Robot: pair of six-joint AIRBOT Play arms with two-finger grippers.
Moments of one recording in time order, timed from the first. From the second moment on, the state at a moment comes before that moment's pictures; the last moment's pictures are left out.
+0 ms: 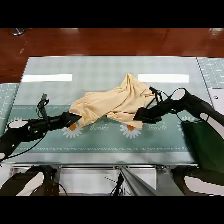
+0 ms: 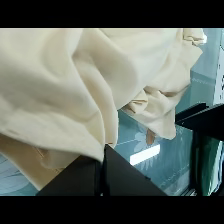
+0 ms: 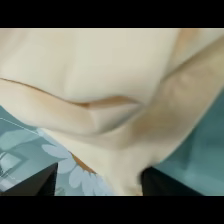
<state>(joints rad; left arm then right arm) 0.09 -0.98 0.30 0.22 -0.90 -0.83 0.18 -1.41 0.82 -0.86 1.06 1.39</state>
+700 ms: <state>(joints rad) 0.13 -0.98 0.39 0.16 -0.95 -0.85 0.20 -1.40 1.01 -0.86 1.07 1.39</state>
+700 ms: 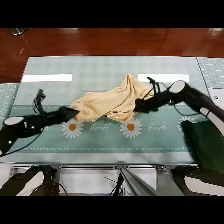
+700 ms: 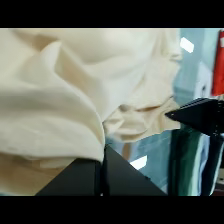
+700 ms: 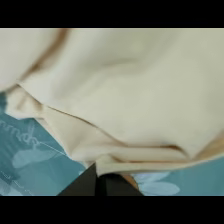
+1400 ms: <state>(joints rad) 0.29 -0.83 1.76 0.68 -0.94 -1.46 -0.03 -0.93 2.11 -1.25 1.24 1.48</state>
